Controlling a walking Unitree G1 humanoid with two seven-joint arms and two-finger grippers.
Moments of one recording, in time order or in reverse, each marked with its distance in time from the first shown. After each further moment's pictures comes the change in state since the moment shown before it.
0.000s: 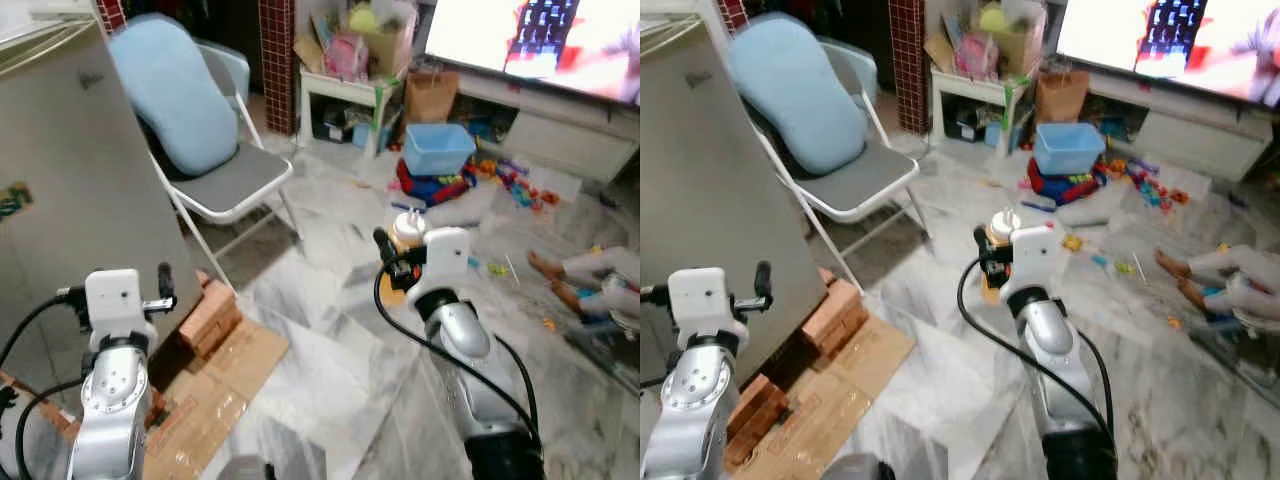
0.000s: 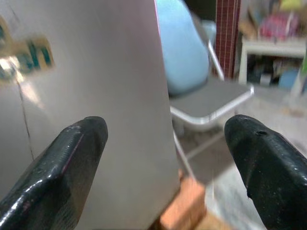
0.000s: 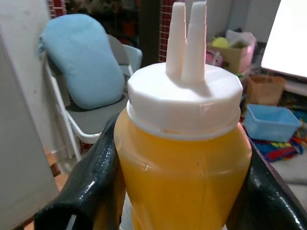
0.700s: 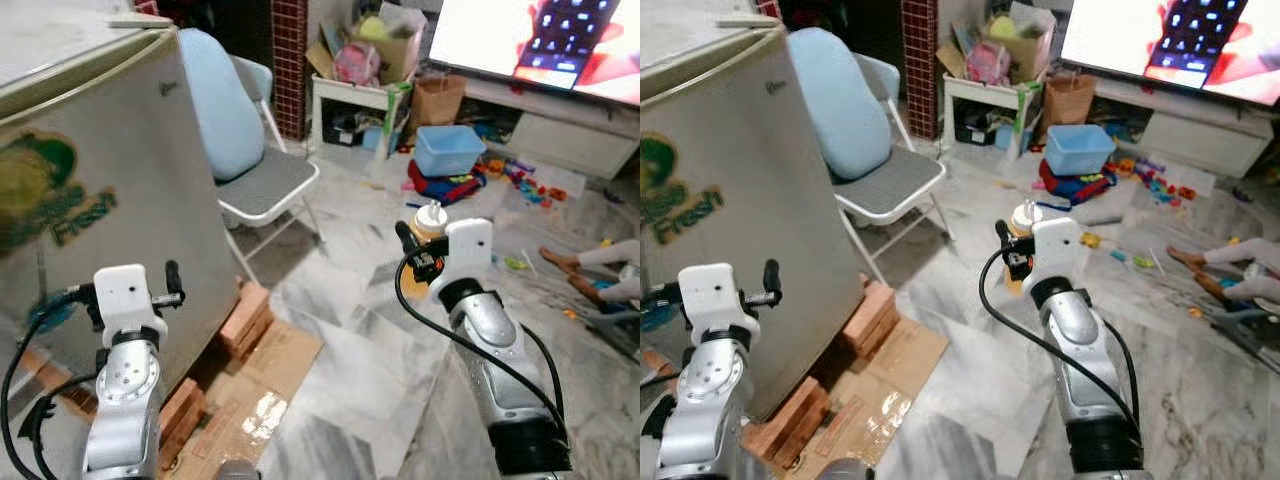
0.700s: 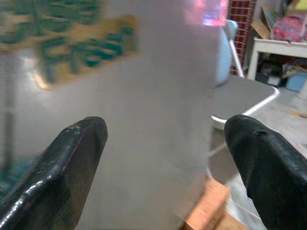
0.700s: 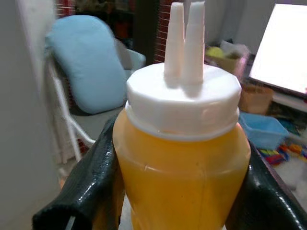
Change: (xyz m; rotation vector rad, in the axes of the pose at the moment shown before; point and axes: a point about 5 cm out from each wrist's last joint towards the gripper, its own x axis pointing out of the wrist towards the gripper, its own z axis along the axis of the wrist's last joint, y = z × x) left arm 0.005 -0.005 -0.004 -0.037 0.043 0.023; right arm 0.001 -0.023 0.005 -0.059 -0.006 0.001
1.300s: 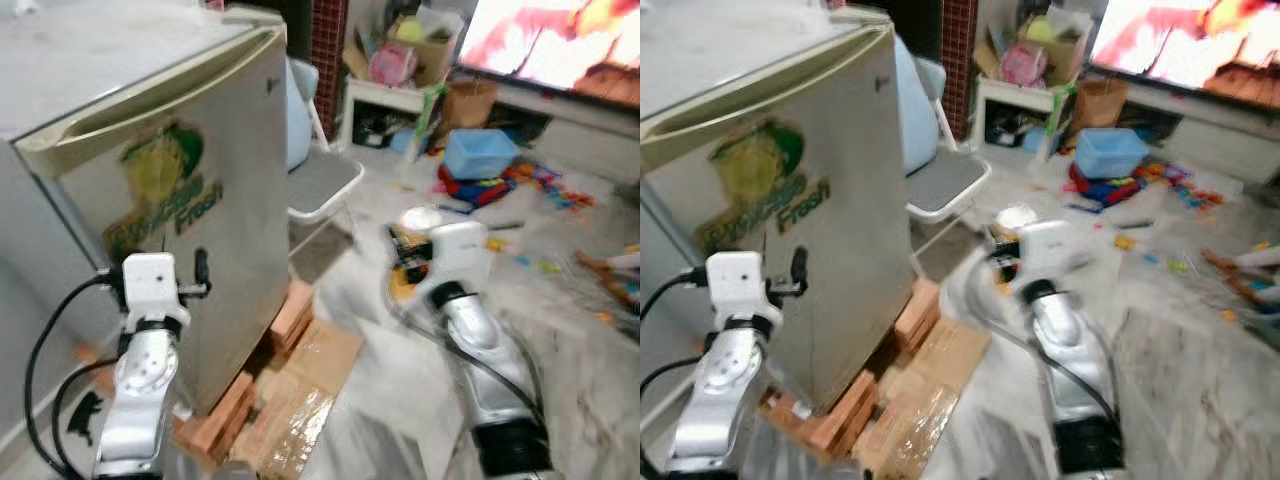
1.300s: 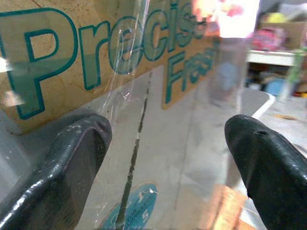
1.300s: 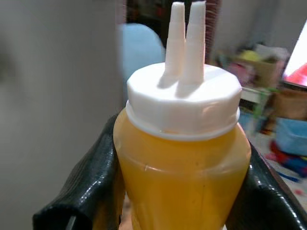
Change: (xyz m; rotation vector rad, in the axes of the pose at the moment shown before) left arm -0.005 -0.027 0.004 -0.001 -0.028 -0.135; right arm 0.004 0.025 -0.005 0.046 0.004 0.067
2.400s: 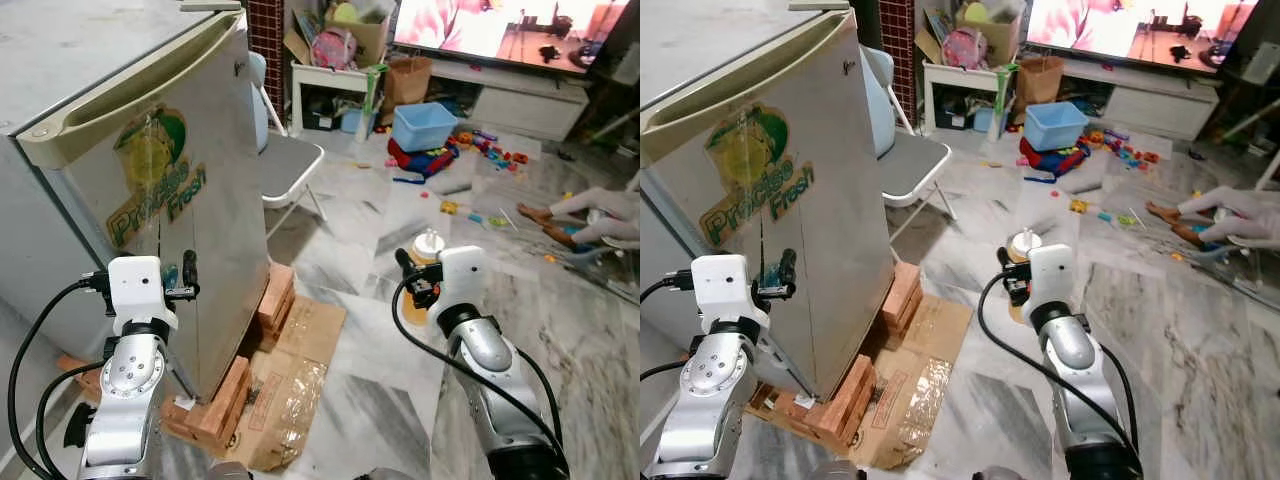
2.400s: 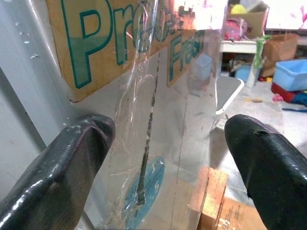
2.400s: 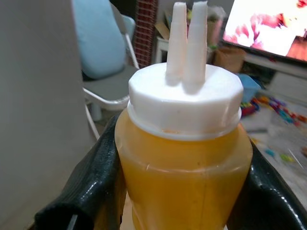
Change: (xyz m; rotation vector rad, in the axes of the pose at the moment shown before) left arm -0.003 0.013 -0.001 -0.005 0.011 0.020; right arm -0.035 -0.029 -0.023 -0.071 0.130 -0.125
